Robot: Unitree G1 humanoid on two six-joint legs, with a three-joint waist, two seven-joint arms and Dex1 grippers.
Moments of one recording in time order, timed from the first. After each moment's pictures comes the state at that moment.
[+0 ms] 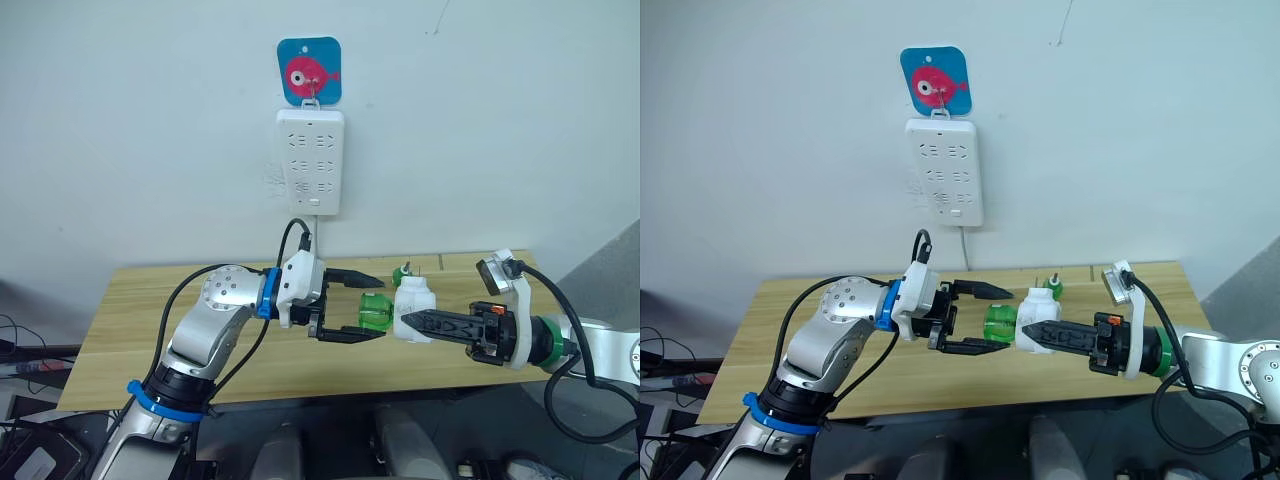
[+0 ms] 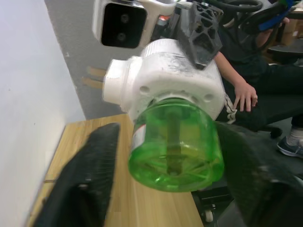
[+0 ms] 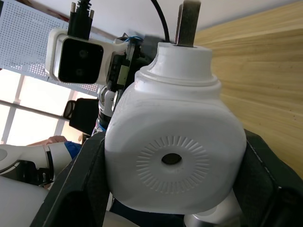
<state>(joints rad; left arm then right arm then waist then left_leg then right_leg) -0.40 0.46 -0.25 -0.19 -0.42 0.16 -1.26 -0.12 -0.92 -0.06 -0.38 1.95 1.06 0.22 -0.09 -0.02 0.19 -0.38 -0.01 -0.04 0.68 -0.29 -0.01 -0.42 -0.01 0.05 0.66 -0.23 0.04</state>
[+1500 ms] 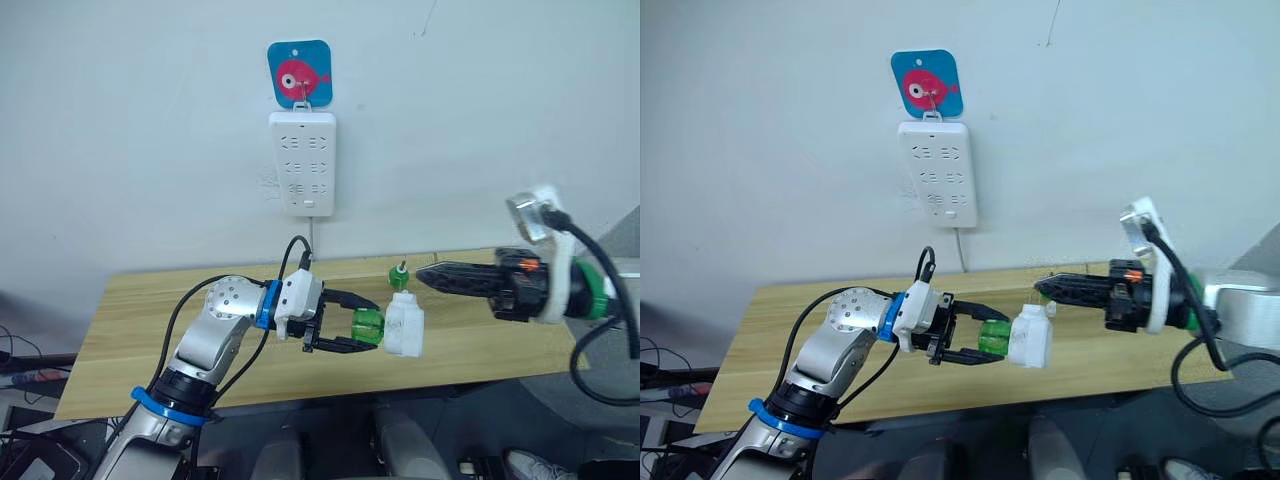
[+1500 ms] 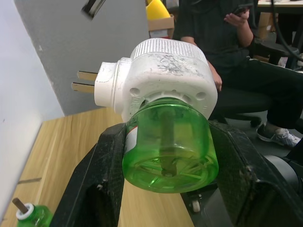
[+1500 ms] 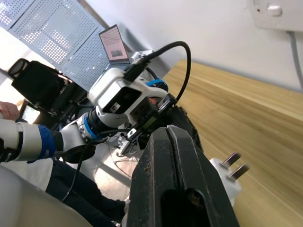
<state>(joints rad) -0.37 0.45 -0.27 -0.07 -0.39 0.01 -1.36 -0.42 -1.04 -0.07 -0.40 1.78 1.07 0.32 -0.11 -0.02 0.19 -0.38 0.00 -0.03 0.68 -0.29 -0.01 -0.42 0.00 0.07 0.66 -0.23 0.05</state>
